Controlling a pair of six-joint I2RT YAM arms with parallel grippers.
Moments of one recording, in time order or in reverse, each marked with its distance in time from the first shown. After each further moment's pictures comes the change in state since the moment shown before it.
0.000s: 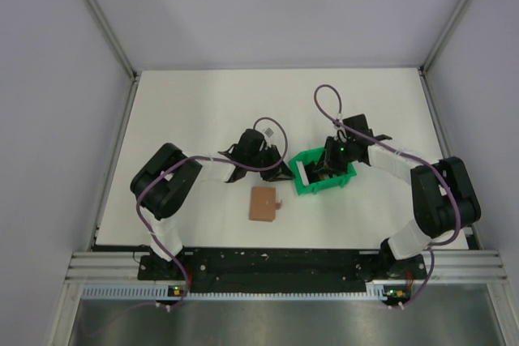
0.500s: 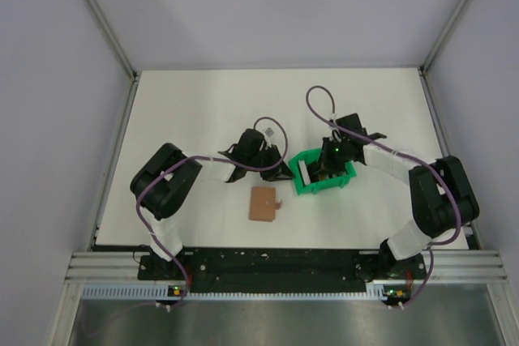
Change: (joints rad) left arm 0.000 0.000 0.000 0.000 -0.002 0.012; right arm 0.059 0.034 0.042 -0.037 0.078 -0.032
